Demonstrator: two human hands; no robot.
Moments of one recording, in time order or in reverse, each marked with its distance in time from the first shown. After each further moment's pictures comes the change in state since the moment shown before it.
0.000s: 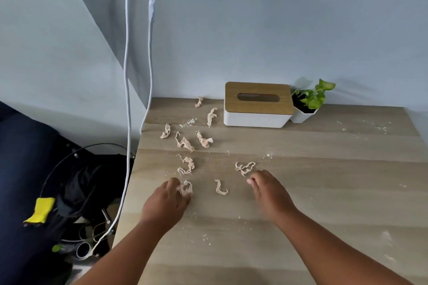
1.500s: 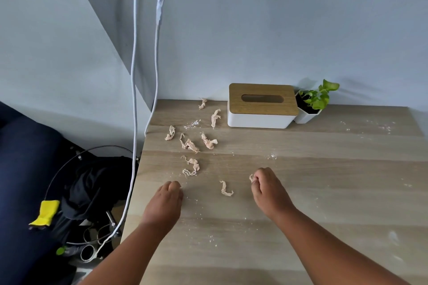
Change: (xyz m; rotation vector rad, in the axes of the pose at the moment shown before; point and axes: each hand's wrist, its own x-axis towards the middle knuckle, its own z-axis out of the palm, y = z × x) left_hand 0.001 -0.011 -0.011 -0.020 0.021 0.096; right_hand 0.005 -0.018 0.005 0.117 0.074 0.049
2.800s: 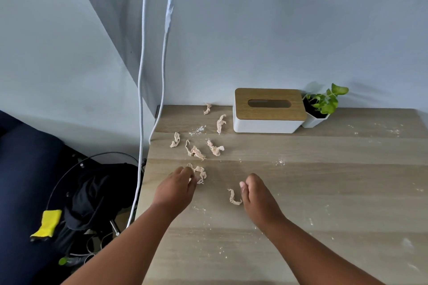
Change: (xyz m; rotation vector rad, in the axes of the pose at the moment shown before) left_hand 0.063 0.005 -0.017 0.043 0.015 0.092; right_hand 0.003 -0.050 0.029 0.080 0.029 -0.003
